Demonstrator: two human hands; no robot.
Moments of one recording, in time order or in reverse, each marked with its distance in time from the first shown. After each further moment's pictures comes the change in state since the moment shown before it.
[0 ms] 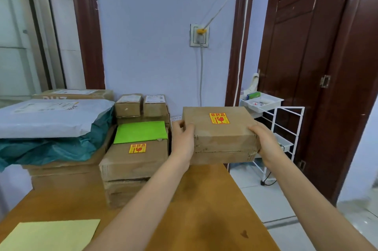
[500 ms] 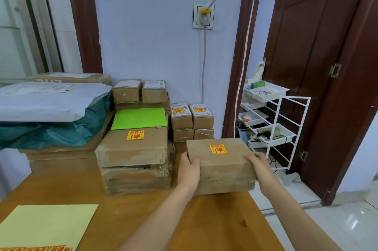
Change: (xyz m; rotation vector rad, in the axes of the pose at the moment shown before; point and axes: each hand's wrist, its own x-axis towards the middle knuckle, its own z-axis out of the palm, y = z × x) left_hand -0.018 -0.114 -0.003 0.235 -0.043 -0.219; right_hand -0.004 0.118 -0.016 -0.115 0.041 0.241
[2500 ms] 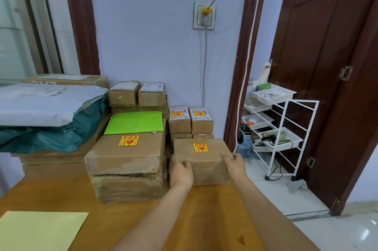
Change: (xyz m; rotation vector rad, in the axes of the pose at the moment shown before) left_hand 0.071 -0.032 0.012 0.273 0.268 -0.001; right_hand 0.074 0.020 0.064 -0.131 0.060 0.022
